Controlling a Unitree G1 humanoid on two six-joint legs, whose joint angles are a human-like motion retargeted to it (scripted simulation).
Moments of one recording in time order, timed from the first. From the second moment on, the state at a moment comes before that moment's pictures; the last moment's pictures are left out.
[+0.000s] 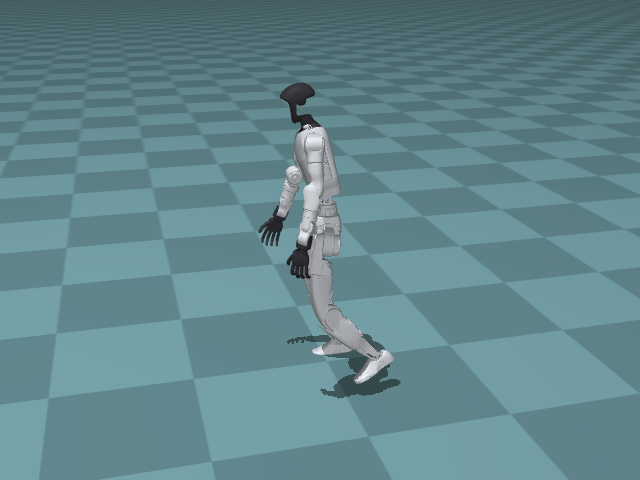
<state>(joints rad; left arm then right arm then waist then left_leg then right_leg) -0.26 0.23 -0.22 1.33 0.23 -0.07 -0.15 -0.44 -0.31 0.08 1.44 0.18 -0.07 -0.04 0.04 -0.01 0.24 -0.01 0.12 0.35 0.82 -0.39 0.03 -0.05 -0.26 0.08 0.32 -0.14 0.09</state>
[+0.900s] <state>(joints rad) -0.25 0.28 -0.17 1.34 -0.01 -0.09 -0.08 -0.35 -0.37 0.11 1.53 0.13 -0.09 -0.05 -0.06 -0.01 0.25 0.02 0.11 0.11 1.03 -0.20 -0.02 -0.03 -0.17 -0.10 0.17 -0.10 0.03</state>
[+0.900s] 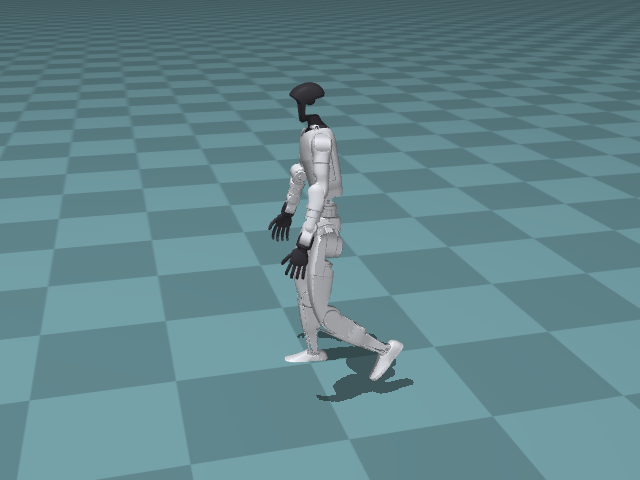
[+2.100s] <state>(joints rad) 0.04 0.27 -0.19 1.53 0.20 -0.13 -0.23 -0.43 -0.25 0.06 1.26 0.29 -0.18 -0.06 0.18 -0.02 0.24 -0.07 0.15 0.33 0.73 -0.46 0.03 0.11 -0.26 0.18 0.26 -0.22 0.13</state>
